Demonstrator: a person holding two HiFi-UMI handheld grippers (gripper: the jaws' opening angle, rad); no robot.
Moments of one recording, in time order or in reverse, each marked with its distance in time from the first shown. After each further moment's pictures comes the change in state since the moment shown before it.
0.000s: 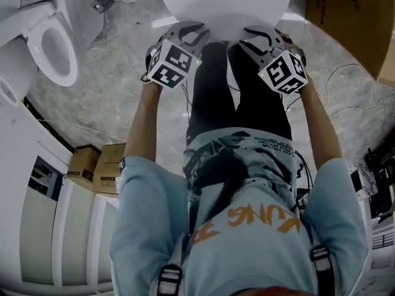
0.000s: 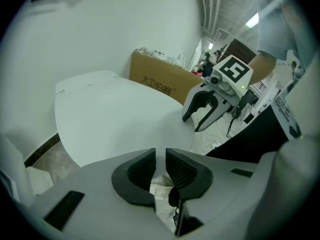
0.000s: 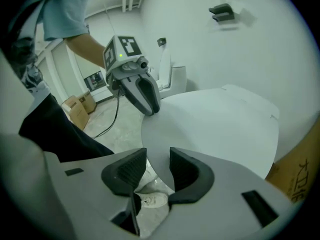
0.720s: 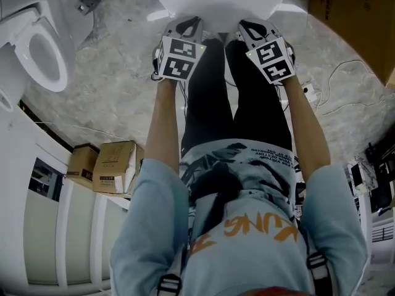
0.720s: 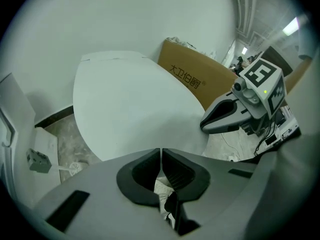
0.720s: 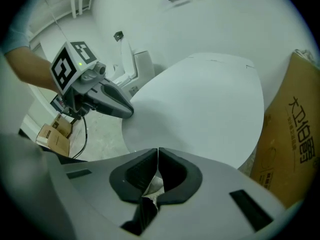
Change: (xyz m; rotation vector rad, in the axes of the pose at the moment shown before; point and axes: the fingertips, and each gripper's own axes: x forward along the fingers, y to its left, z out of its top) left arm 0.072 0.036 -0.054 -0.282 0.046 0.192; right arm 0.067 -0.033 -0.070 0.403 0.083 -0.161
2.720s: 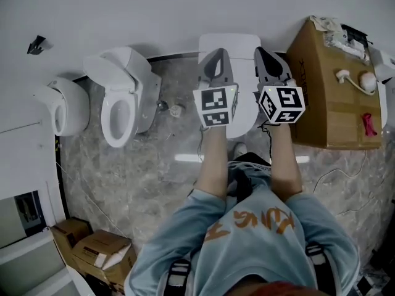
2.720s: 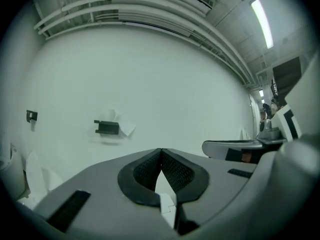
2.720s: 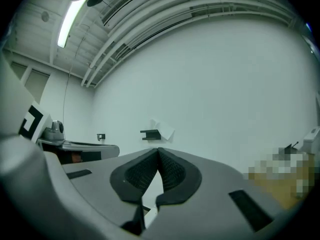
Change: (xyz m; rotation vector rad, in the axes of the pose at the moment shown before) left arm -0.480 -0.131 0.409 -0.007 -1.077 0.496; right arm -0.513 -0.003 0.396 -0.012 -1.096 -0.351
